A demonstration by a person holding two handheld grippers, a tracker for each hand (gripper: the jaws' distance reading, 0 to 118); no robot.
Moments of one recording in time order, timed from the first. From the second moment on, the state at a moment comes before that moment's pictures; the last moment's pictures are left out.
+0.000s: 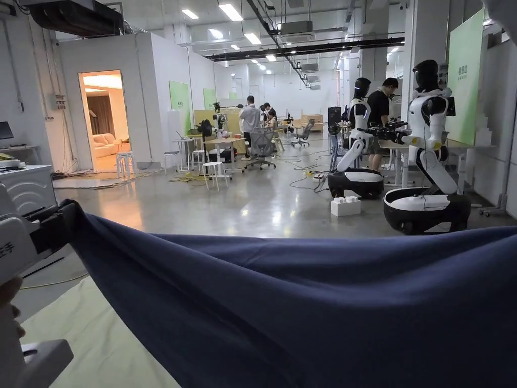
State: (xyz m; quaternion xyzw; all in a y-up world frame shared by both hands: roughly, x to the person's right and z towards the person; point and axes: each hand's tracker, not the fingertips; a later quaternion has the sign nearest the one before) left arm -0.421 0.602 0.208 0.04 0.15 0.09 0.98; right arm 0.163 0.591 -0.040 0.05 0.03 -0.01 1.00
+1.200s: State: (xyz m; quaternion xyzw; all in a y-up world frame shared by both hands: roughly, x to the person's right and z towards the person) left arm -0.488 0.461 -0.040 -0.11 0.19 0.09 0.97; right arm 0.065 0.474 -0.287 -0.05 0.05 0.09 0.99
